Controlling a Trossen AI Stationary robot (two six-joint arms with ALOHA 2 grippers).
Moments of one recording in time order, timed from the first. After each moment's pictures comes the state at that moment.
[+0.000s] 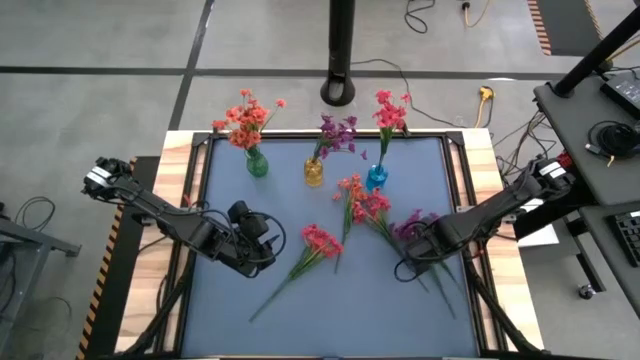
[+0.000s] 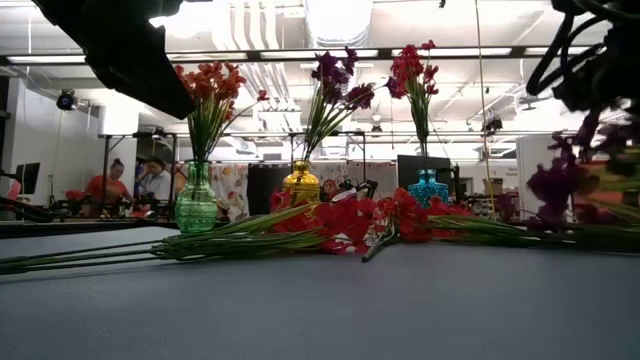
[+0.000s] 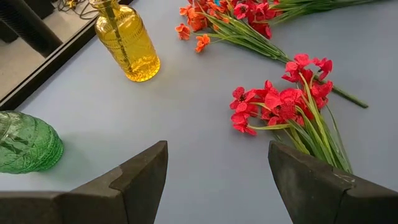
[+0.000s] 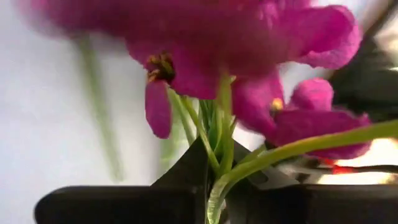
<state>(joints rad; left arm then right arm) -0.50 1.28 0.84 -0.66 -0.78 -0.80 0.44 1.36 0.88 -1.26 -0.10 1.48</state>
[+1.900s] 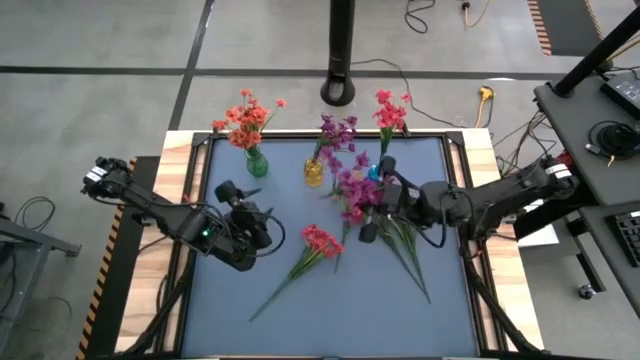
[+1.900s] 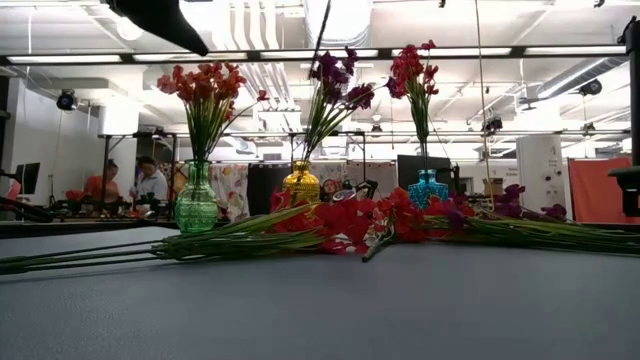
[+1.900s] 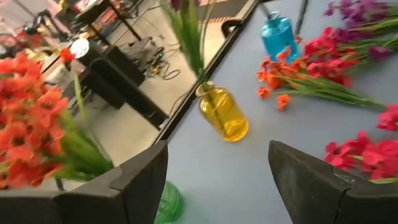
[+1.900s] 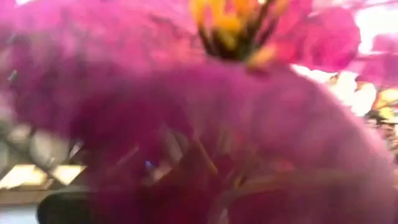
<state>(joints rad) -0.49 1.27 1.07 -0.99 -1.11 -0.63 0.22 1.31 1.00 0.52 0.50 -0.29</state>
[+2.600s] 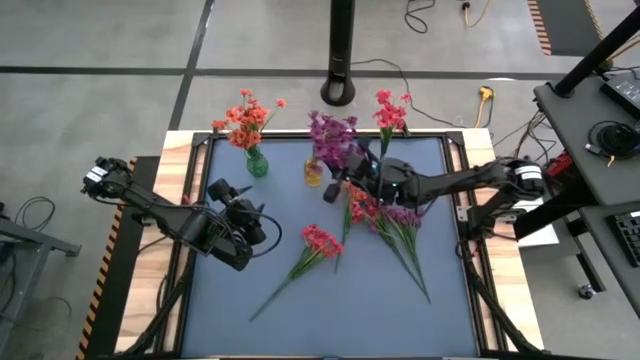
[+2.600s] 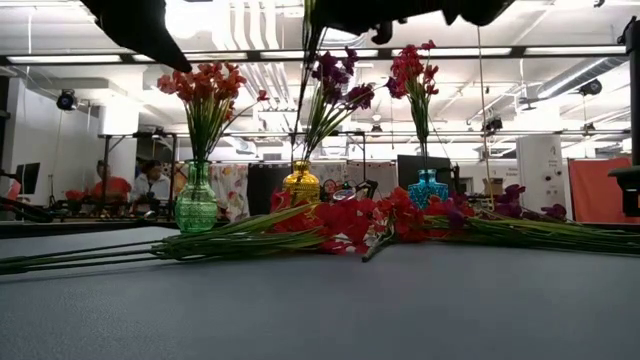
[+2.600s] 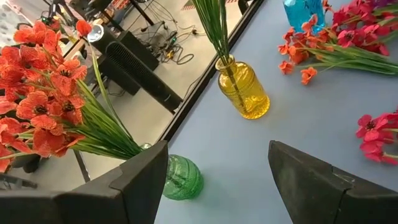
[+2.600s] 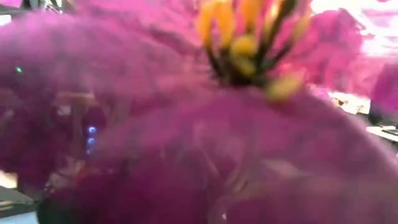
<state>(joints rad) -0.49 1.27 1.04 -1.16 -1.11 -0.77 -0.06 1.59 1.05 0.71 0.47 -0.26</state>
